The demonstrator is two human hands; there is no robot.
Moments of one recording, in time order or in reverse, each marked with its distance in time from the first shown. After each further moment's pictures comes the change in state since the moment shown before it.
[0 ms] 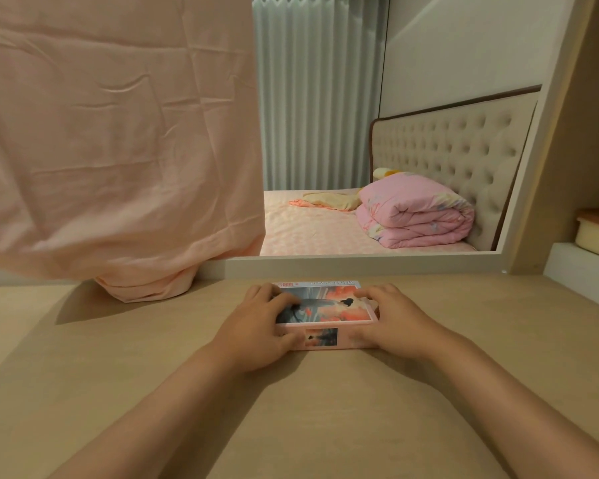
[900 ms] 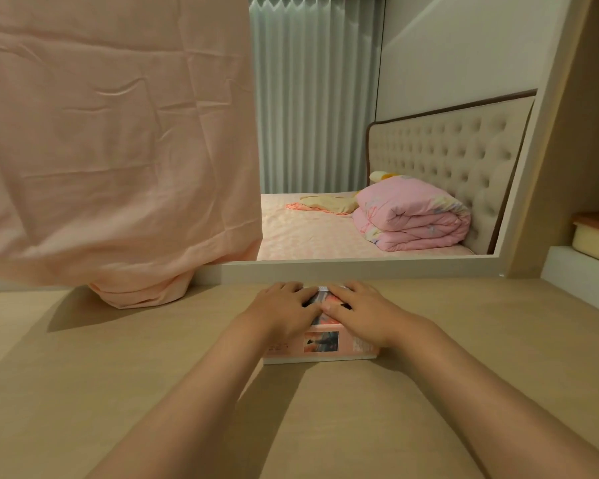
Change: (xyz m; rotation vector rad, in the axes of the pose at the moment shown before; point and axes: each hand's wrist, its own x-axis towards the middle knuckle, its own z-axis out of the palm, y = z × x) left_hand 0.058 0.027 0.002 0.107 -0.333 -0.152; right_hand 0.042 -0.011 0.015 -0.131 -0.118 -0.007
